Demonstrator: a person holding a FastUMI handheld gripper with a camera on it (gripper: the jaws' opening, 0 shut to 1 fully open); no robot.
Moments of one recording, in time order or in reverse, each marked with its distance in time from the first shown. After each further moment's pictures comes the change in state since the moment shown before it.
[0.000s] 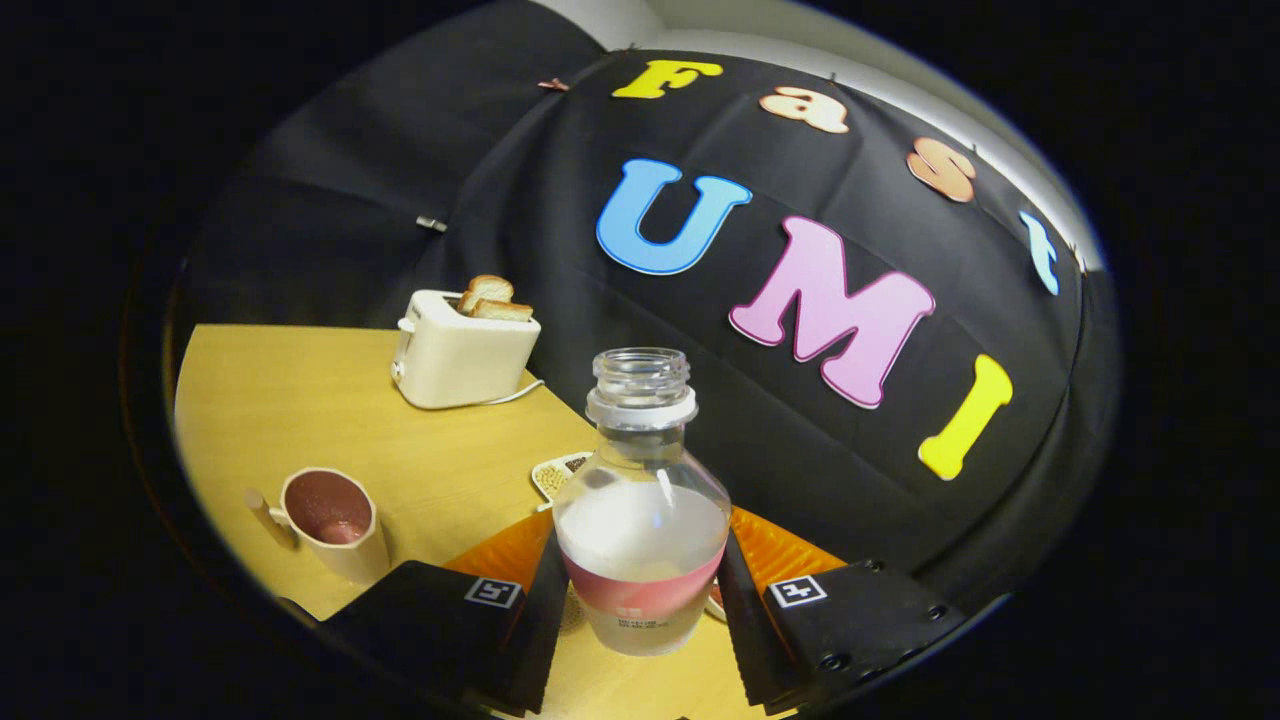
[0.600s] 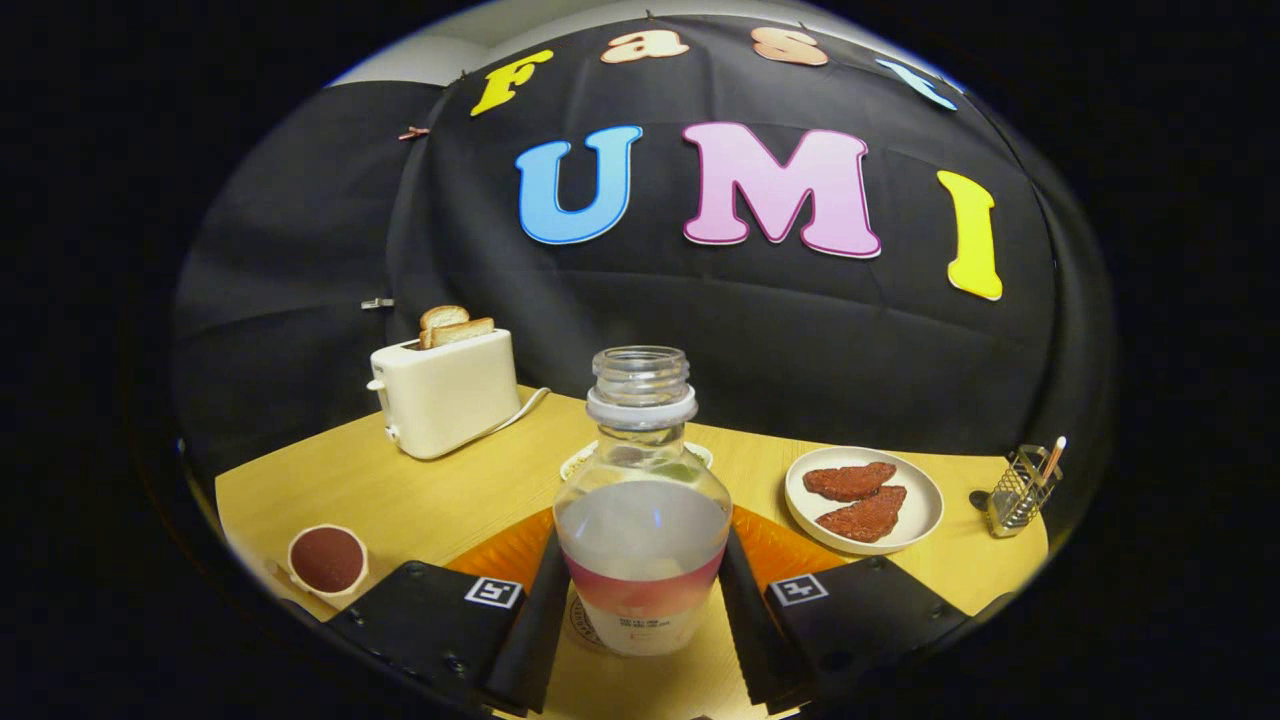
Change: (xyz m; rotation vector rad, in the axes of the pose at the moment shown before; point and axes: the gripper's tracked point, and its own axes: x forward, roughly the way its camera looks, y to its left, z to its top) arm 0.056 0.006 -0.074 0.401 0.035 0.009
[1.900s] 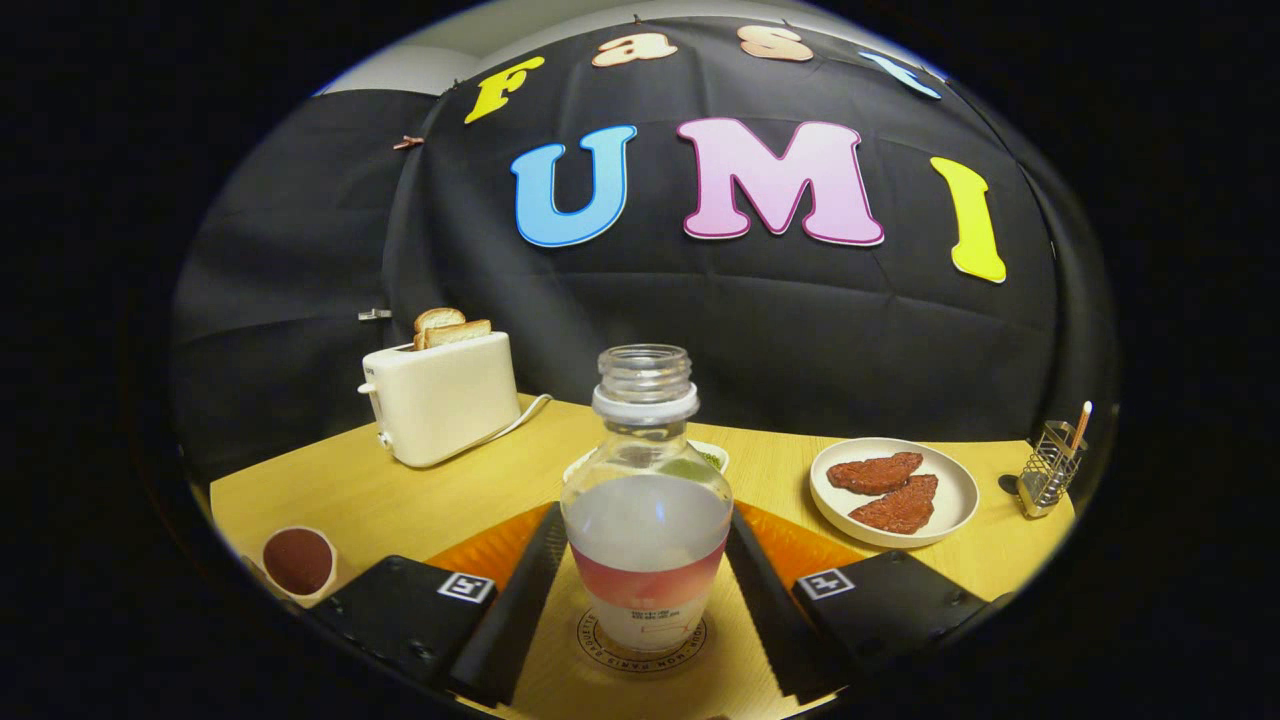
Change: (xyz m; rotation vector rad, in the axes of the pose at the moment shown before) arm 0.014 0.012 -0.014 -0.003 -0.018 0.031
